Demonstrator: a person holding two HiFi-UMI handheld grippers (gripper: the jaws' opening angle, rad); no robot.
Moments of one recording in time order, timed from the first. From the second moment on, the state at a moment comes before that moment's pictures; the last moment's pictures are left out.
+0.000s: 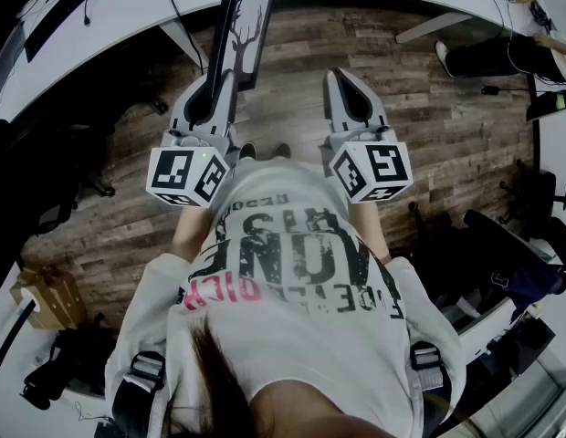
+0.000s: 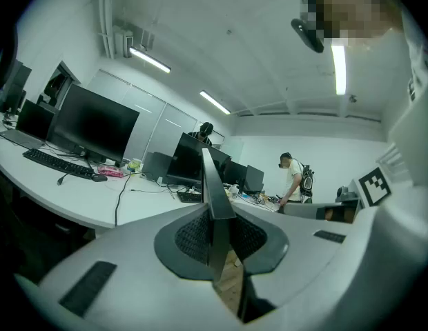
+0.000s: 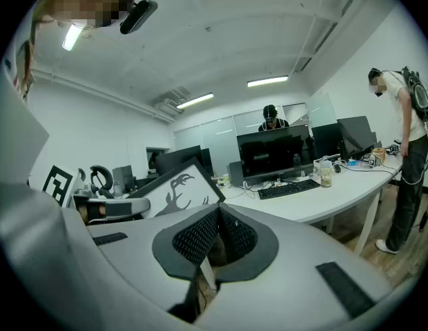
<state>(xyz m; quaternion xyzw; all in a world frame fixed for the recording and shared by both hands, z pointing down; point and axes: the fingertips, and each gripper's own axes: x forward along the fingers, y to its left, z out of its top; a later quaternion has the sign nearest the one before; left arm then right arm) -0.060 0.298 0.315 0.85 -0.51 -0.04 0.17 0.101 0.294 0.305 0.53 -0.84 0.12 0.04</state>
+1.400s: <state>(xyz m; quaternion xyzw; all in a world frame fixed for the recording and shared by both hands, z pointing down) -0.014 0.304 0.319 0.82 -0.54 -0.07 0.19 0.170 0.303 0.318 0.51 -0.85 0.13 0.03</state>
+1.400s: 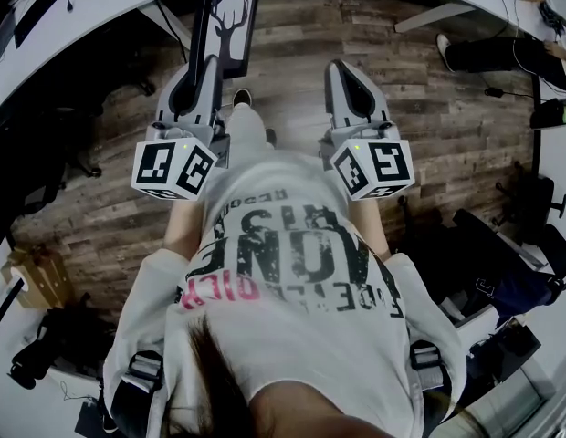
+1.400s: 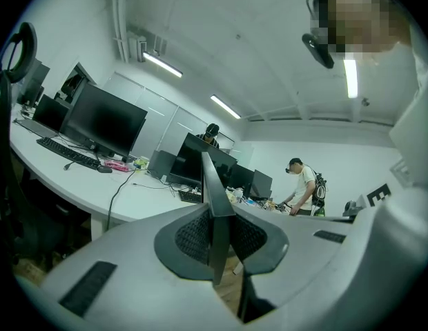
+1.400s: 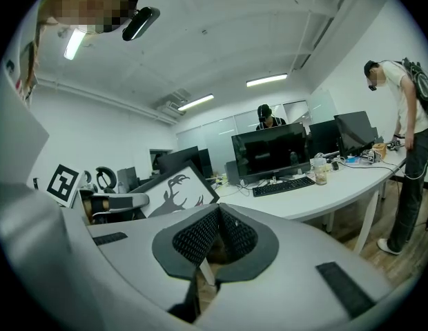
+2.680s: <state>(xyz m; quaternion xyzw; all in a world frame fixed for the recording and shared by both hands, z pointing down) -0.094 0.113 0.321 0.83 -0.51 -0.07 0.21 0.099 0.118 0.317 0.55 -0.82 0.14 0.04</state>
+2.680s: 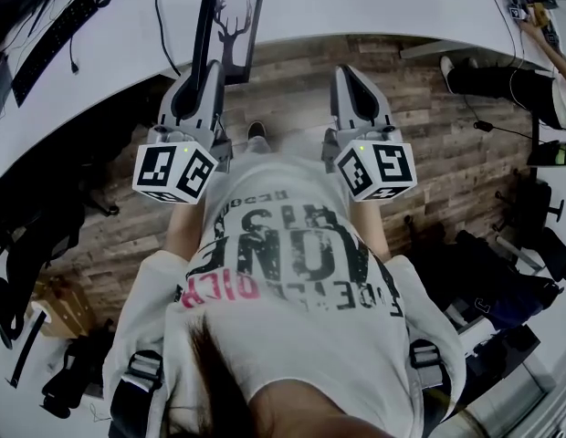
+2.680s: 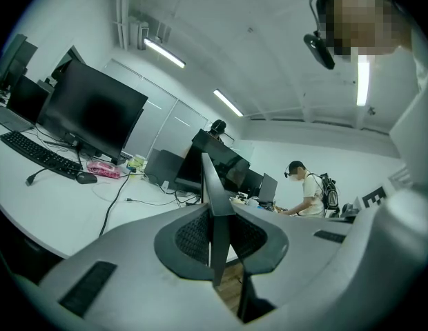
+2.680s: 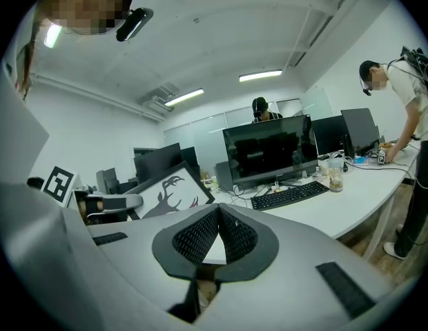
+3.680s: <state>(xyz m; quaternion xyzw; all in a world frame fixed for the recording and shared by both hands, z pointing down) -0.119 0.061 0.334 0.80 -0.55 -0.07 0.23 0.081 0.051 0.332 0.52 -0.84 0.16 0.05</state>
